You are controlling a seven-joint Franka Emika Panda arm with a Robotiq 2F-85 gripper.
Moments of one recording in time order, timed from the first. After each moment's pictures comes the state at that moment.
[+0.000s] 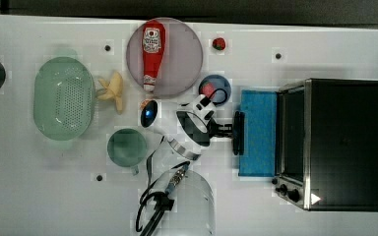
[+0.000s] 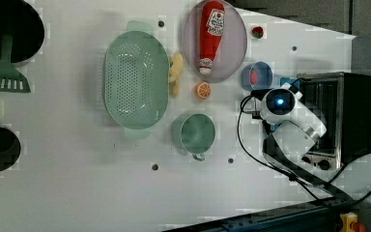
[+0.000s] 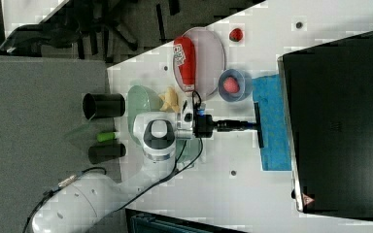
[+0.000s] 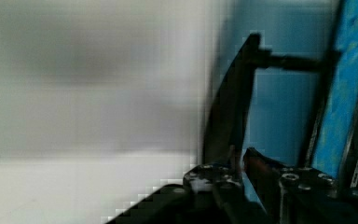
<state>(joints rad) 0.16 0.55 -0.13 -2.17 -0.90 0.71 0.00</state>
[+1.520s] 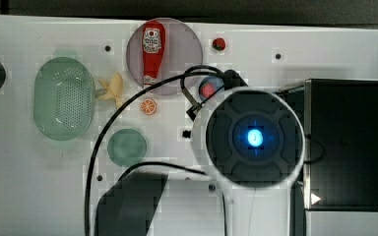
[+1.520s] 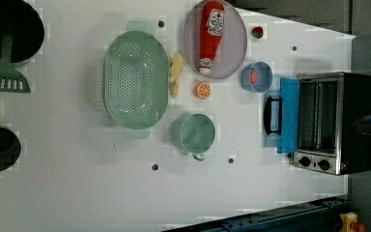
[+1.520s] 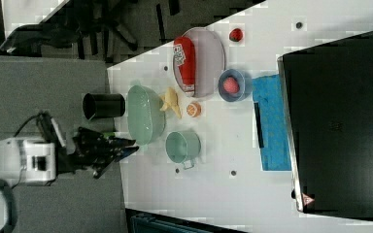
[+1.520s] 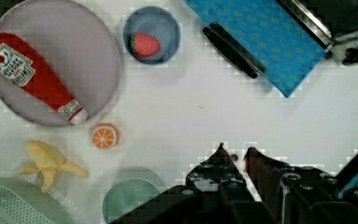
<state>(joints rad) 0.16 -0.24 -0.19 -1.96 -0.06 0.13 0.08</state>
